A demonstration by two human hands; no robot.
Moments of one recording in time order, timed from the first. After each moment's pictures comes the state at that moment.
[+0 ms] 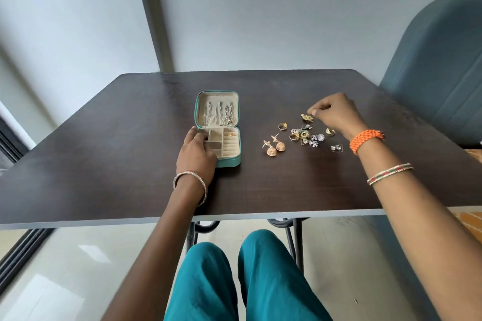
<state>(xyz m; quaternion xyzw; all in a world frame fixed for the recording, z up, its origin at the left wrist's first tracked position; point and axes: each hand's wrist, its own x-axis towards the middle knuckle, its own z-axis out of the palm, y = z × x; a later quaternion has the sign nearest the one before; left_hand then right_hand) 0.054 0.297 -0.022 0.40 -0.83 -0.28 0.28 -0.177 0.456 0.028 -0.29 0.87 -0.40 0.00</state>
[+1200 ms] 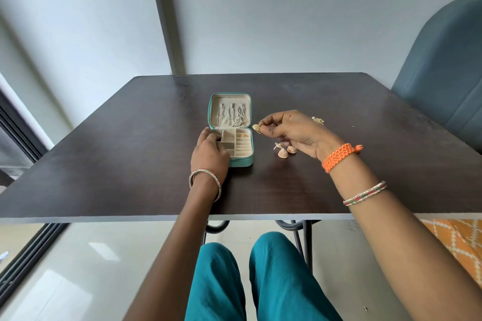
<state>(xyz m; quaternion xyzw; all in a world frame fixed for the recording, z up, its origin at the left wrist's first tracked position) 0.050 0.297 -0.021 0.40 -0.81 -0.30 0.30 -0.088 0.409 0.032 -0.37 0.70 -0.51 0.33</state>
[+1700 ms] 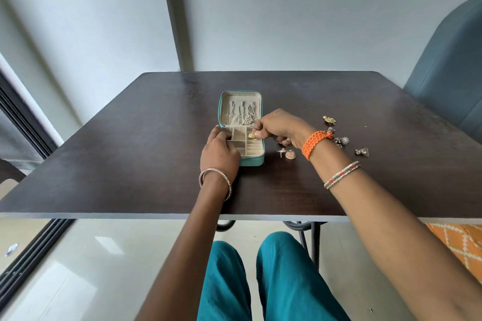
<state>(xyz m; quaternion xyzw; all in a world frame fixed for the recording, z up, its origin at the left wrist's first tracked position) 0.054 0.298 -0.018 0.40 -0.81 -0.31 0.30 -0.081 0.355 0.031 -0.32 0.83 -0.33 0.31</state>
